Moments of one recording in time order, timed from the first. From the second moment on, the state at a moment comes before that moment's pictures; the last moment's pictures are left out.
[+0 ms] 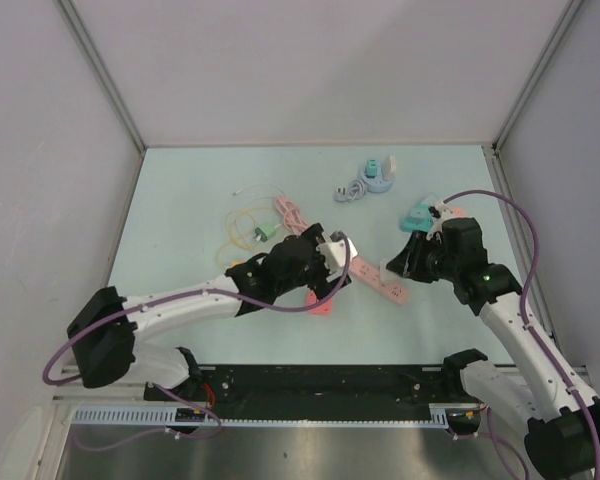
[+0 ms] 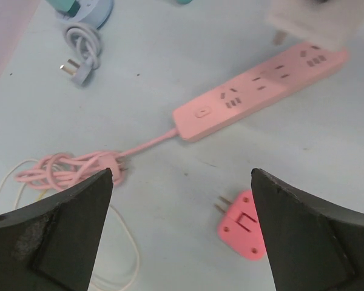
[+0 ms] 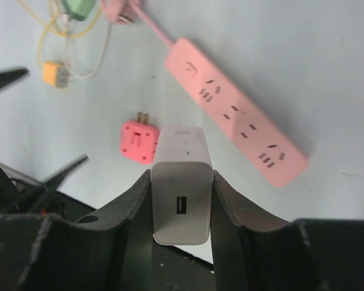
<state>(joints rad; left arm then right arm) -1.03 1.32 0.85 0.03 -0.12 0.30 0.31 0.88 0.77 -0.57 -0.28 0.51</state>
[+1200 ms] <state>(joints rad) -0.80 1.38 1.28 -0.36 -0.31 0.16 0.52 1.03 0.83 -0.82 0.19 0.68</state>
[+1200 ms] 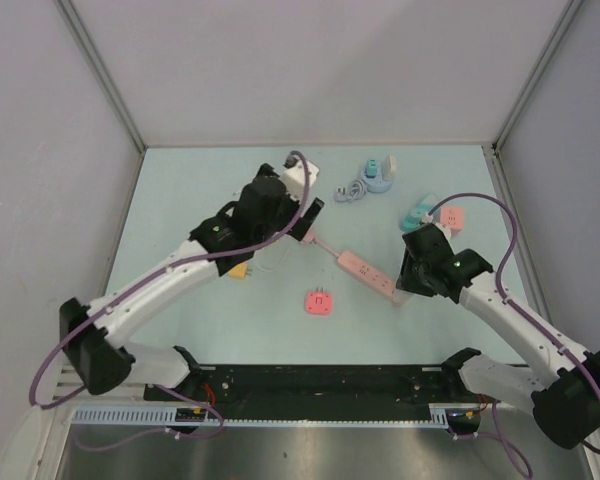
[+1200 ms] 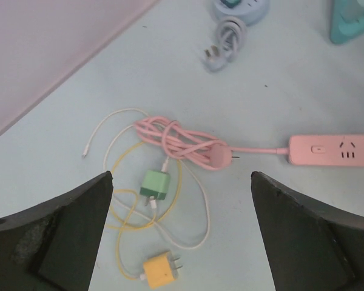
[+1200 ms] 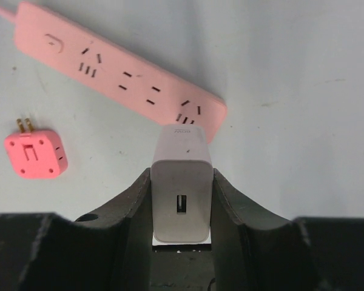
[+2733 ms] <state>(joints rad) -0.66 0.96 0.94 -0.29 -0.63 -0.05 0.61 1.35 0.97 -0.97 0.37 1.18</state>
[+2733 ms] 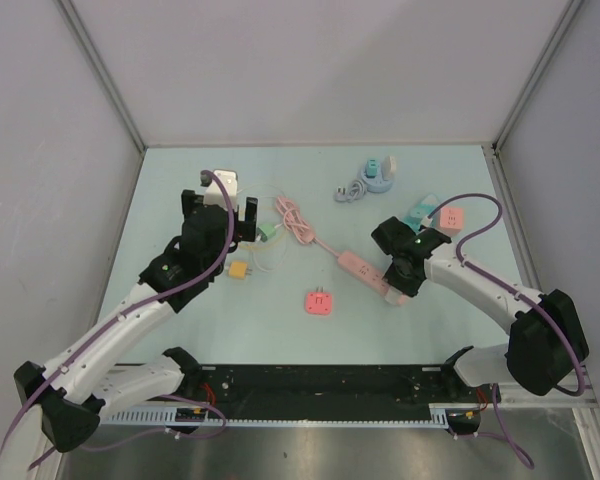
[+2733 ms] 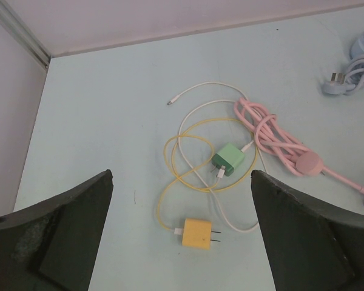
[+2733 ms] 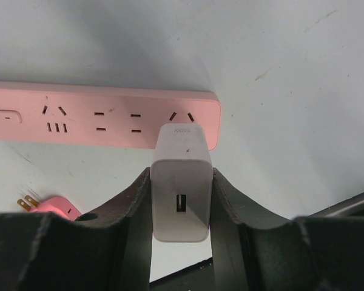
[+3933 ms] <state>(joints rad) -0.66 0.97 0.94 -0.29 -0.62 -0.05 0.59 1.35 0.96 -0.95 0.35 1.15</state>
